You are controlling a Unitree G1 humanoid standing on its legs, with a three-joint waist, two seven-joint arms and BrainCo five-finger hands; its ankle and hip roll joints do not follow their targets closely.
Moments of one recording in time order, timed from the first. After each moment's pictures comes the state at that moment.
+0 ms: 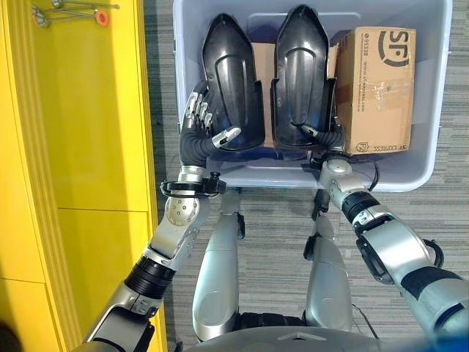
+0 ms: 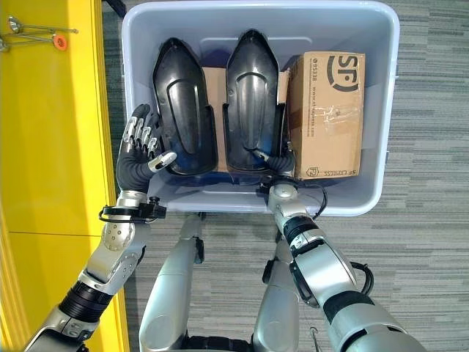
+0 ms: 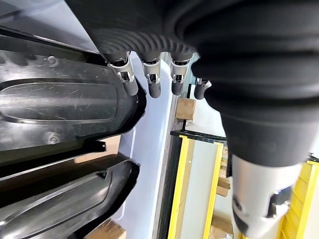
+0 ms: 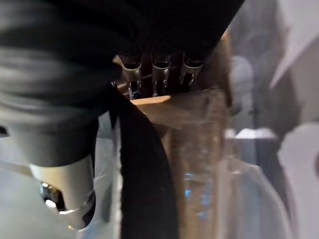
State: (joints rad) left arm -0.28 0.39 -0.32 -0.13 -0.44 -0.32 0.35; right arm -0.92 -0.21 0.31 1.18 0.48 -0.19 -0.43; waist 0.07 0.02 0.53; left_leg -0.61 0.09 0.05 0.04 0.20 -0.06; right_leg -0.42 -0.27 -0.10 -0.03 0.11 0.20
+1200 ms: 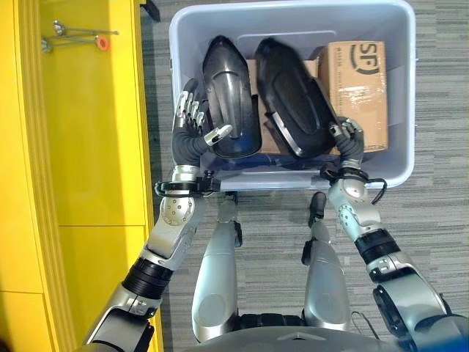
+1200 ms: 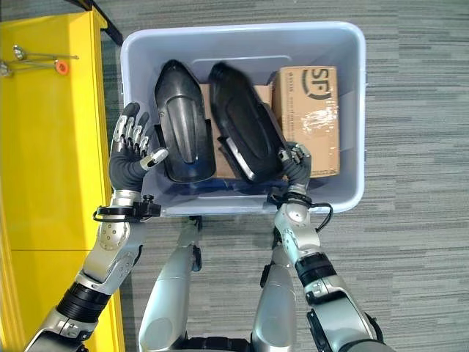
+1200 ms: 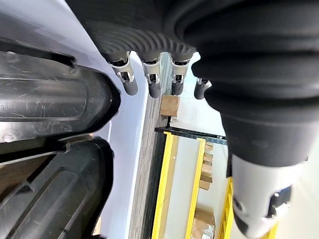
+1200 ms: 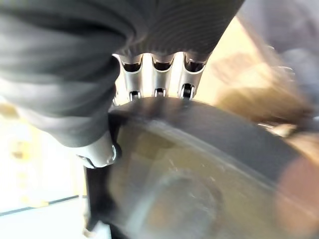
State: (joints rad) left arm -0.25 0.38 -0.27 -0.13 -0.45 -0.32 0.35; right arm -0.48 -0.26 0.19 0.36 0.49 -0.27 -0.49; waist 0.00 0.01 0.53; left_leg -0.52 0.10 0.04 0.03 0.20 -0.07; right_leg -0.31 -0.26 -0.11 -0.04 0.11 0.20
